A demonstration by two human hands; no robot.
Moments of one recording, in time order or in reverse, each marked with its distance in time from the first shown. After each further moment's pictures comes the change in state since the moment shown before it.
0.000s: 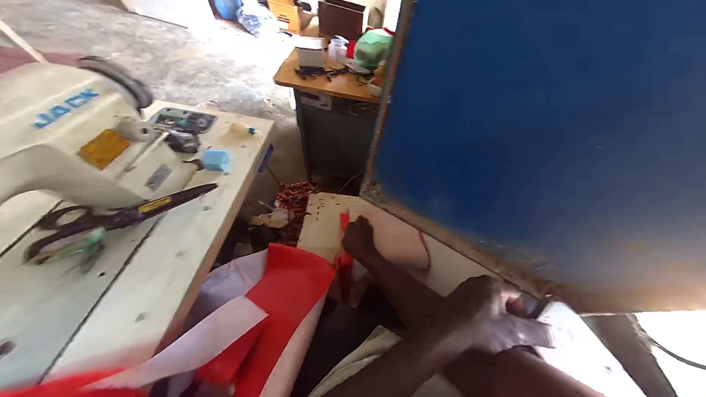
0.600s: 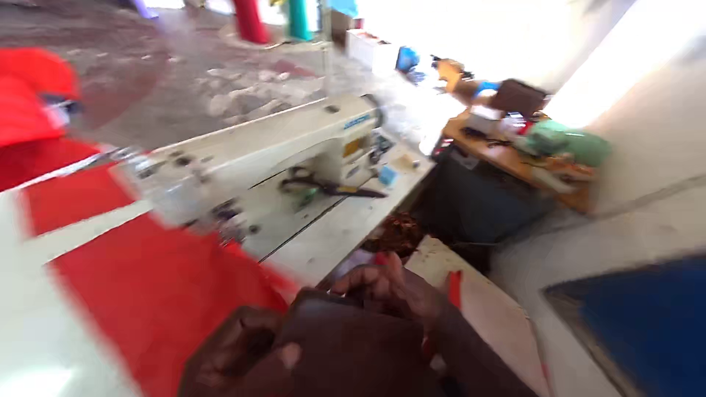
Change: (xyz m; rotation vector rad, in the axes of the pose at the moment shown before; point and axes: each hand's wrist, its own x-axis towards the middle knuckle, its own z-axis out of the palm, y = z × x) left_hand -0.378 -0.016 -0.039 -0.029 1.645 0.271; right_hand -0.084 -0.172 -0.022 0.931 -1.310 -1.118
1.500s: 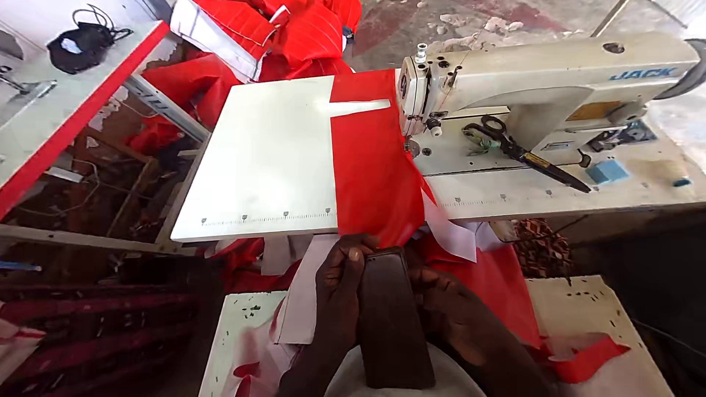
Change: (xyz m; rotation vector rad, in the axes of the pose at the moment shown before) left_hand -0.122 -0.032 0.034 0.168 0.857 0.142; right_hand -0.009 0.073 0.083 0.263 -0.151 0.462
